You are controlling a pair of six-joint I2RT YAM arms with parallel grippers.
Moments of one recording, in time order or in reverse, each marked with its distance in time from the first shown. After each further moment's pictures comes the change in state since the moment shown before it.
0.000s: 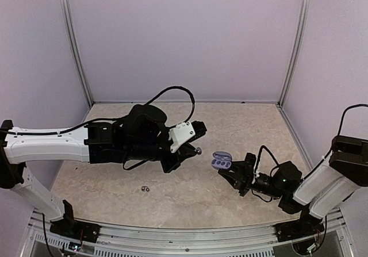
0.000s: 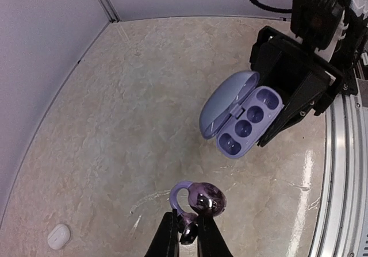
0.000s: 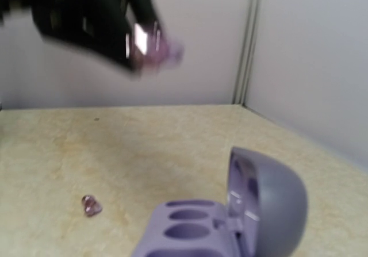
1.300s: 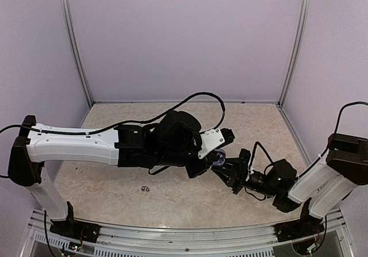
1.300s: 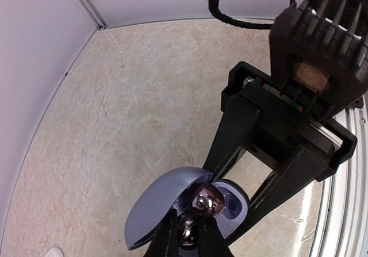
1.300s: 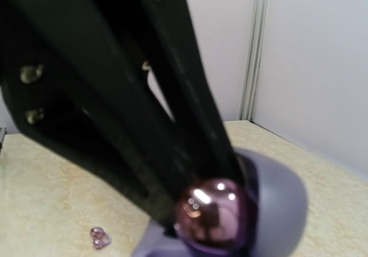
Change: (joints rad) left arm -0.110 0.230 0.232 -0.018 -0.090 -0.012; right arm 0.064 0.049 0.085 -0.002 0.038 0.043
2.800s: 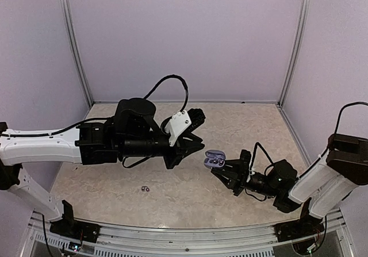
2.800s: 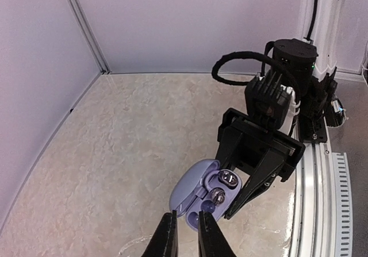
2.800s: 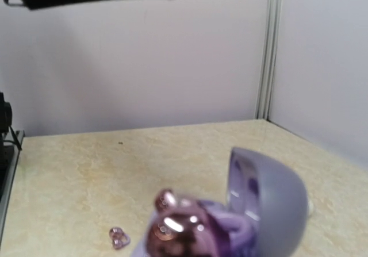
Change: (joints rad) left arm 0.071 -0.283 -0.228 0.175 0.156 -0.028; right arm 0.002 0.002 -0.009 0.005 -0.038 0.029
